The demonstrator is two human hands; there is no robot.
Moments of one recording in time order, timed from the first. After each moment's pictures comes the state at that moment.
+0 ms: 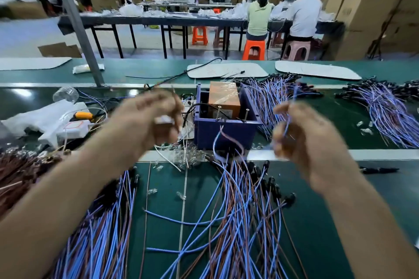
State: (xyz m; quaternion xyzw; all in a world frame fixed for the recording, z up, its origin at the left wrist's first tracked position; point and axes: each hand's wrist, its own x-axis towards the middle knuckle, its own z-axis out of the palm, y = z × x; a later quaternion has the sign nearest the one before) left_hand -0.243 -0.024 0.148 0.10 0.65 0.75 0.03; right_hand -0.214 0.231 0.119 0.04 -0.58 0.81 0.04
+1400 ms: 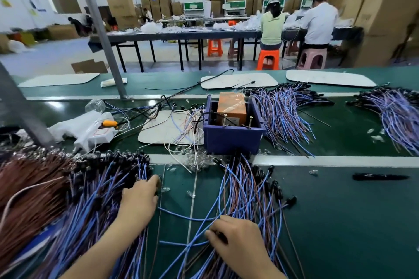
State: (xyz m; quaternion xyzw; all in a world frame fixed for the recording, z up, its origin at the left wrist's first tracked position) left_hand -0.223 -0.067 -0.006 -0.05 1.00 0.02 -0.02; right_hand -0.159 0.162 -0.033 0.23 -0.93 0.29 0.08
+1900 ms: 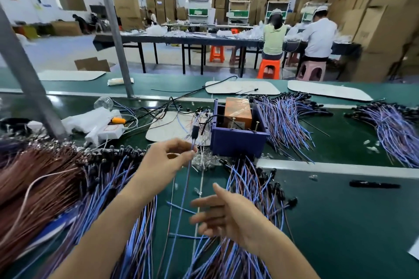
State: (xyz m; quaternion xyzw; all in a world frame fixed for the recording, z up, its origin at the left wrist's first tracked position) left_hand -0.195 -0.041 0.093 0.08 0.82 0.56 -0.10; right_hand -0.157 0.137 0.048 -0.04 -0.57 0.75 -0.33
